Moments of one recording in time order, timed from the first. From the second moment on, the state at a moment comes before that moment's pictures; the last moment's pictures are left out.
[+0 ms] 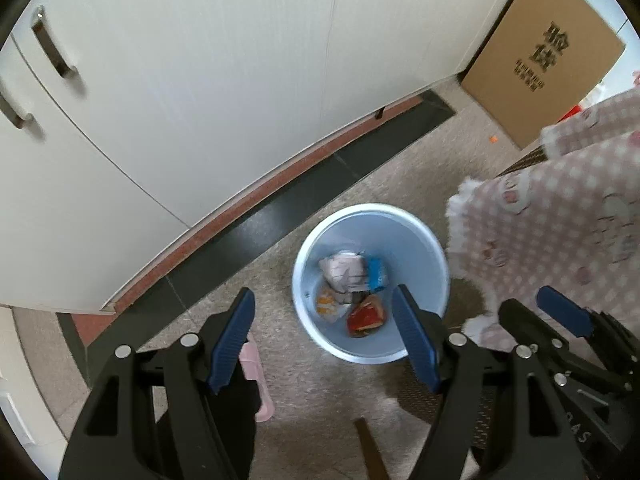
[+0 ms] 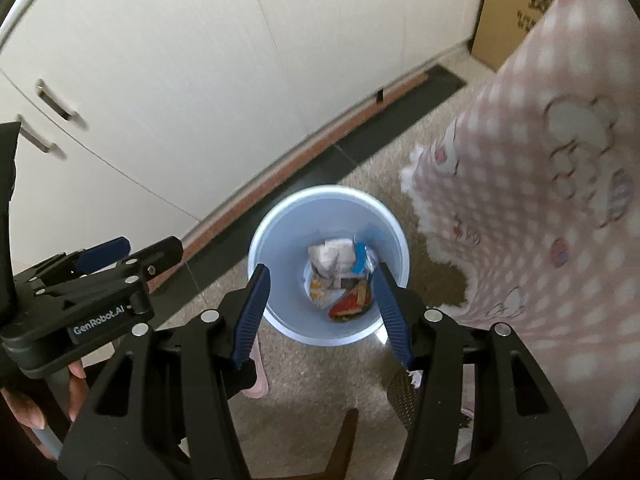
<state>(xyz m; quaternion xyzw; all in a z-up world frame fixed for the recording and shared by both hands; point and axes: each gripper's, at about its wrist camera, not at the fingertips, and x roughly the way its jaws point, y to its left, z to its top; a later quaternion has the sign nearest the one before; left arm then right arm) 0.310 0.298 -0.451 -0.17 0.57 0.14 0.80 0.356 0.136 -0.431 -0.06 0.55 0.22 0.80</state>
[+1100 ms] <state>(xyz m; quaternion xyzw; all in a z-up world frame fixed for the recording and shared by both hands) 0.351 -0.002 -0.167 -0.05 0.34 -0.11 0.93 0.300 -0.193 -0.171 0.08 0.29 0.04 0.95</state>
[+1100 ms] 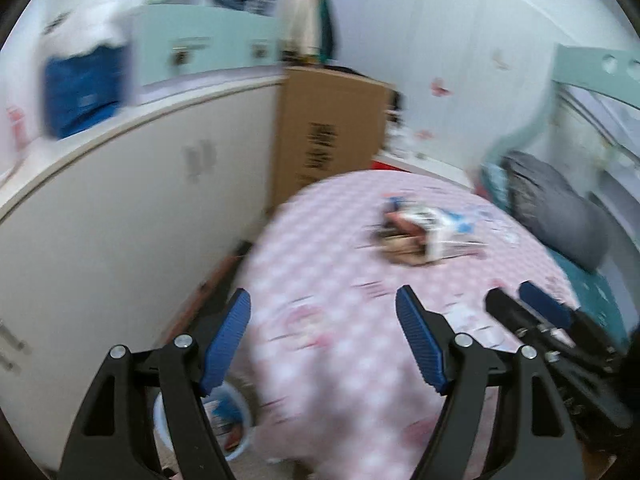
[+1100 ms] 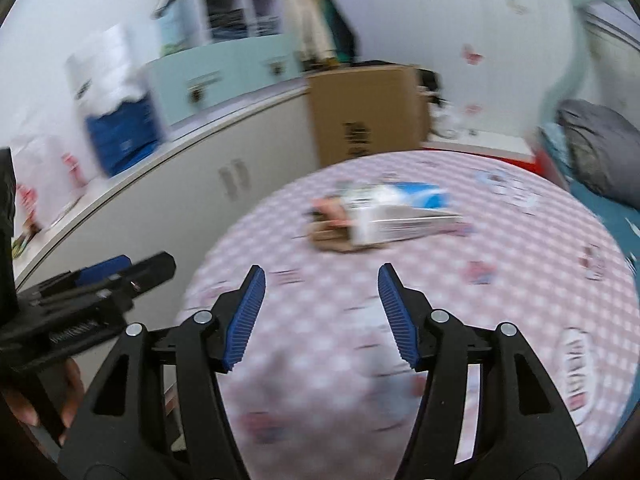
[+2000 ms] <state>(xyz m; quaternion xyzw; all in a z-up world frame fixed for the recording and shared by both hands) 0.491 -0.128 -0.213 -0.11 0.43 -0.23 0.86 0.360 -0.303 -0.201 0.14 0.31 -0.02 0.94</state>
